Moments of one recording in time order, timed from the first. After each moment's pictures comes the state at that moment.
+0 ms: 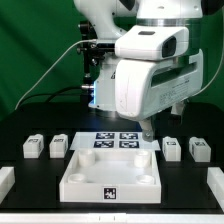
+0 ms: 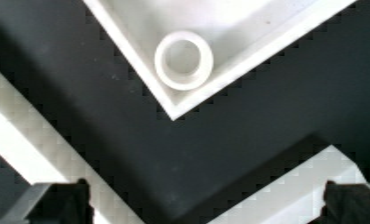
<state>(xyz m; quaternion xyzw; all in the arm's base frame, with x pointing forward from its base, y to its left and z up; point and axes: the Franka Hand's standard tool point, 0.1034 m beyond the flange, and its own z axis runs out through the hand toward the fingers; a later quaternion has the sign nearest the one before) 0.565 0.056 0.114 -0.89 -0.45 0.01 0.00</state>
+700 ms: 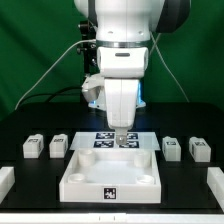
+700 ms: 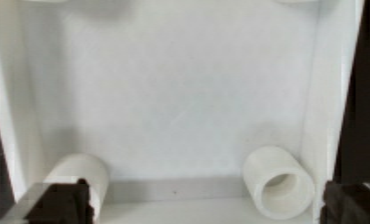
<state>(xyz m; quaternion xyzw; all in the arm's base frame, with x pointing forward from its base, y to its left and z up) 0.487 -0.005 0.083 -0.73 -0.68 0.02 0.01</state>
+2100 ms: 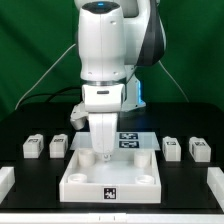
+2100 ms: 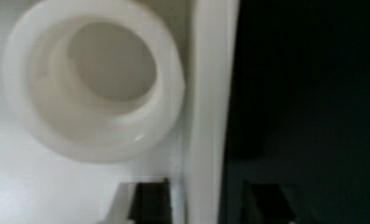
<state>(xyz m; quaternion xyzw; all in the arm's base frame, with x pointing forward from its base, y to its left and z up) 0.411 -0.035 0.010 -0.71 -0.71 0.01 0.02</state>
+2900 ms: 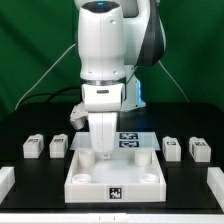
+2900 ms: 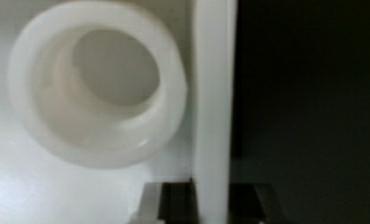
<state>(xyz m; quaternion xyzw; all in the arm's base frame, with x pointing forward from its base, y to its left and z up) 0.414 -0.036 0.011 -0.71 -0.71 0.01 0.02</state>
